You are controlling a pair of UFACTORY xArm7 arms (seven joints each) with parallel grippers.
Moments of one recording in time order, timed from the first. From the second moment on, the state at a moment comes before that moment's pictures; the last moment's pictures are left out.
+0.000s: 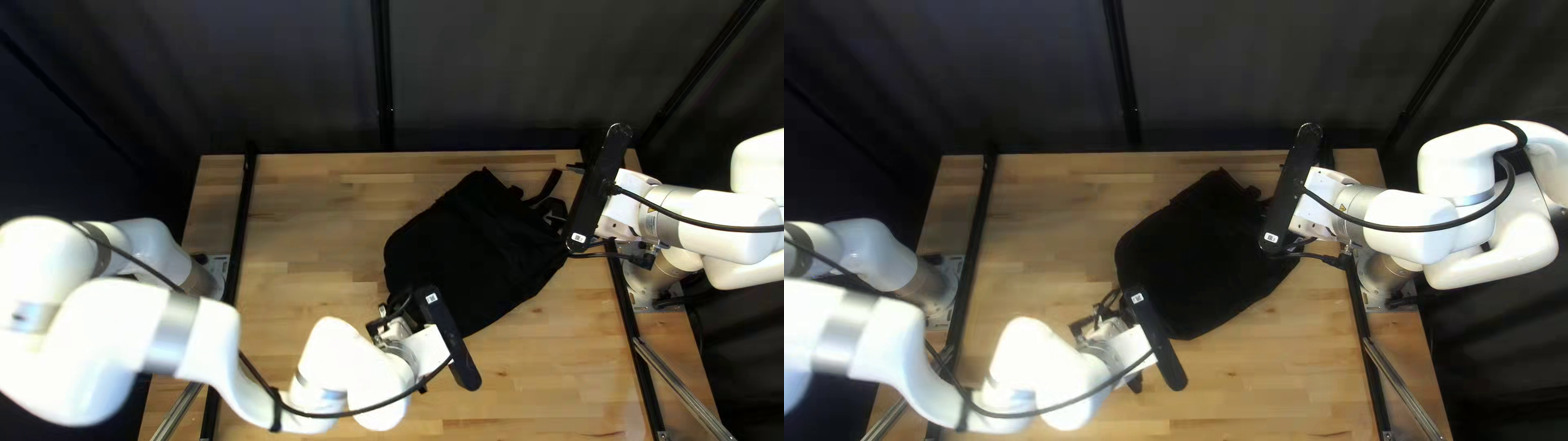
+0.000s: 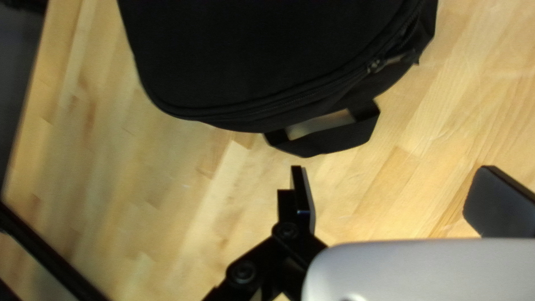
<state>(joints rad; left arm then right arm) 1.71 -0.54 -2.11 1.22 0.05 0.99 -0.93 0.02 -0.88 0.31 0.58 -0.57 1.19 0.63</state>
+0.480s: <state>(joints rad) 1.91 -0.63 -2.22 1.26 -0.19 0.88 -1.00 0.02 -0.88 0.31 0.58 -0.57 1.19 0.63</state>
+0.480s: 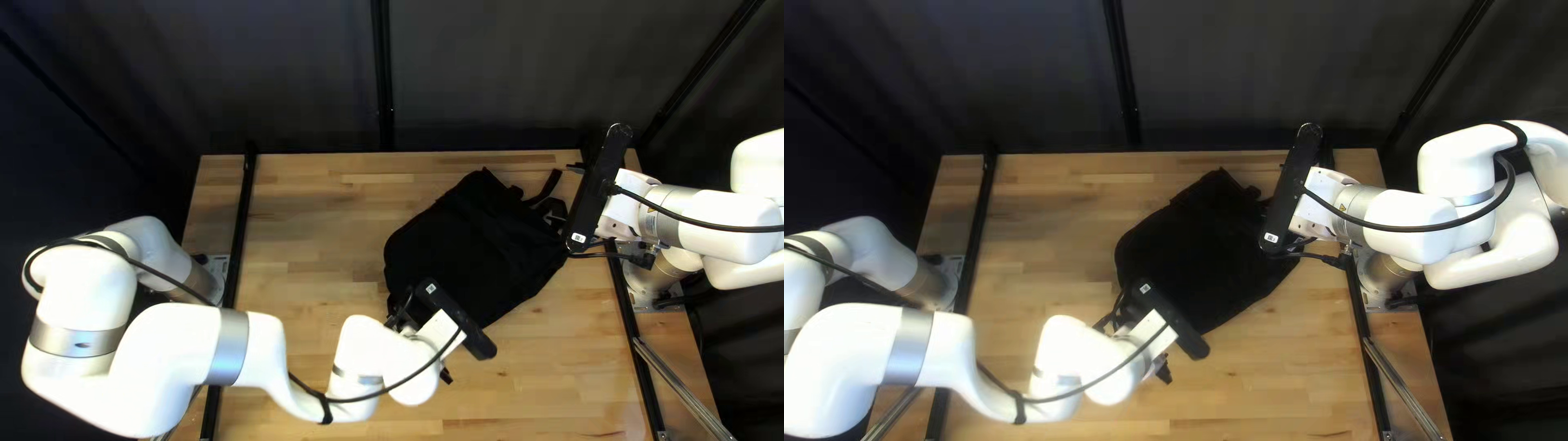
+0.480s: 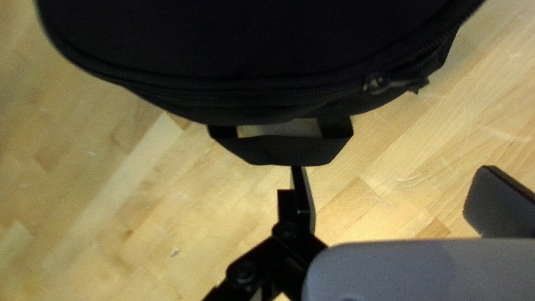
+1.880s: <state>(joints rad) 2.15 -0.79 -2.38 1.39 -0.36 0.73 -0.92 0.02 -0.88 0.31 0.58 -0.57 1.19 0.63</state>
